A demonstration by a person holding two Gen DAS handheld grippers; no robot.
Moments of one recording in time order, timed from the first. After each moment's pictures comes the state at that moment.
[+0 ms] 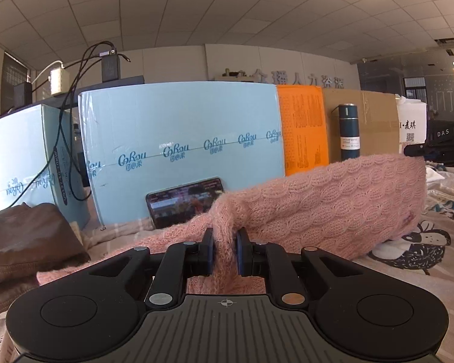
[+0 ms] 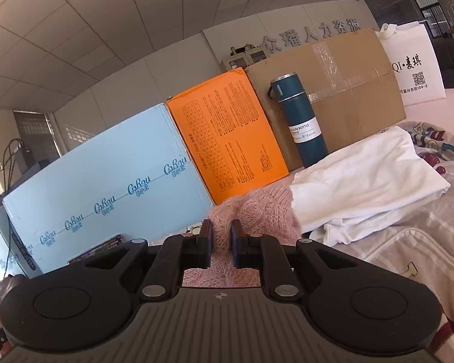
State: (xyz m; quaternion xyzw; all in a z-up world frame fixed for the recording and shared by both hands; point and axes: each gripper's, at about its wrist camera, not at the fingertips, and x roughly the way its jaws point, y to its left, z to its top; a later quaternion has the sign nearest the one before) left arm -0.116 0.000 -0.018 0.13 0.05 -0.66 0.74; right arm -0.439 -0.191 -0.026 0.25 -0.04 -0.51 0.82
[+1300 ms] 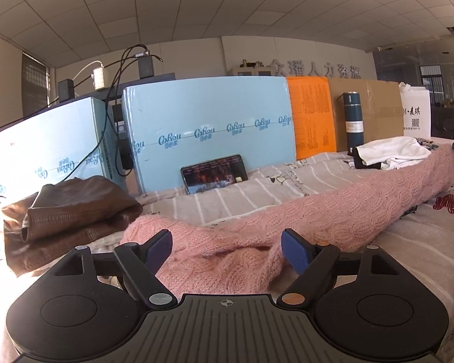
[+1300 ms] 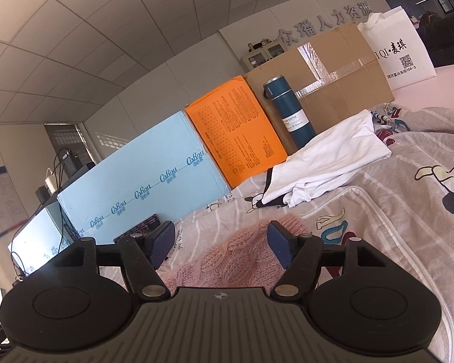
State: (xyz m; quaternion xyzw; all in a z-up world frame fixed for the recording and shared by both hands) left arm -0.123 0.091 -0.019 0.14 0.06 -0.62 0.77; right arm -0.536 -0.099 -0.035 0.28 -0.06 -0.45 0.85
